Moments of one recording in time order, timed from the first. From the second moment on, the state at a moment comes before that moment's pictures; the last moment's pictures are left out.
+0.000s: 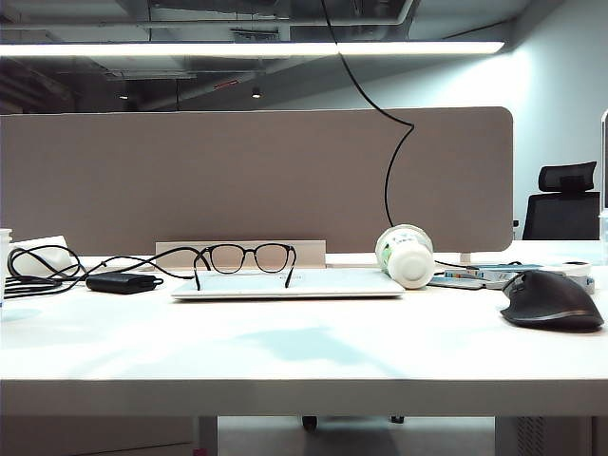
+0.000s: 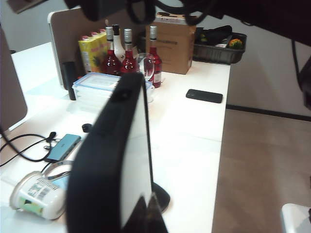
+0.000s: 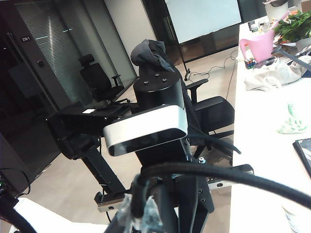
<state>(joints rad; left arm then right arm) -0.35 1.27 1.31 -0.18 0.93 0.12 0.36 1.96 2.31 -0.12 -1.55 0.60</state>
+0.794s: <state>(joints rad) -0.35 1.28 1.31 -0.25 1.03 0.19 0.42 1.96 2.31 -0.30 -1.56 0.37</state>
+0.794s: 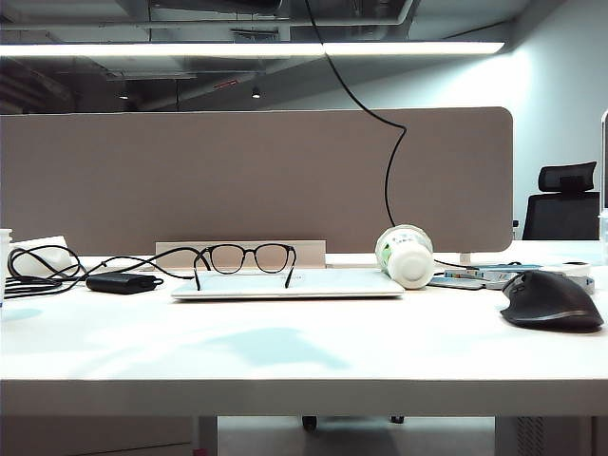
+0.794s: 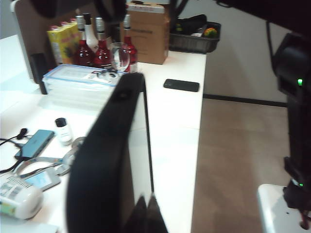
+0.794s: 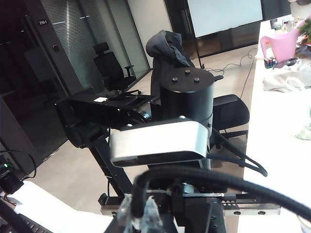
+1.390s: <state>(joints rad) -0.34 1.28 1.31 -0.30 1.06 0.21 0.42 1.94 2.31 -0.49 -1.56 0.09</state>
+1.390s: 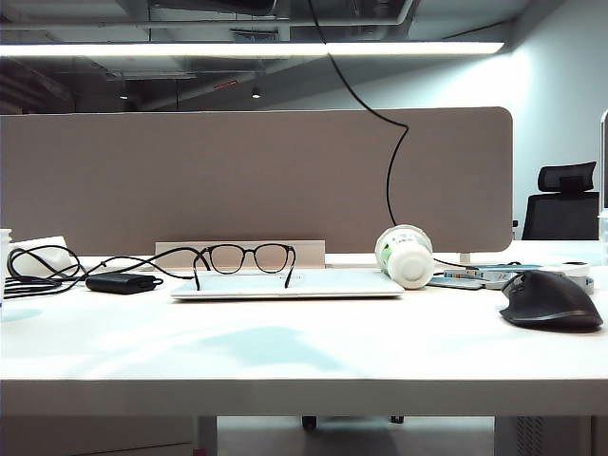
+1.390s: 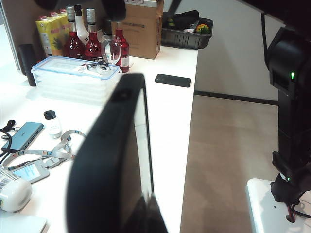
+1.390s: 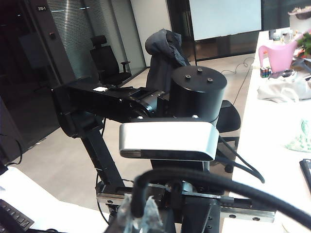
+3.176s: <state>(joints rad) -0.34 1.28 1.42 -0.65 0.99 0.44 0.48 1.88 2.31 -0.93 -1.35 -0.30</state>
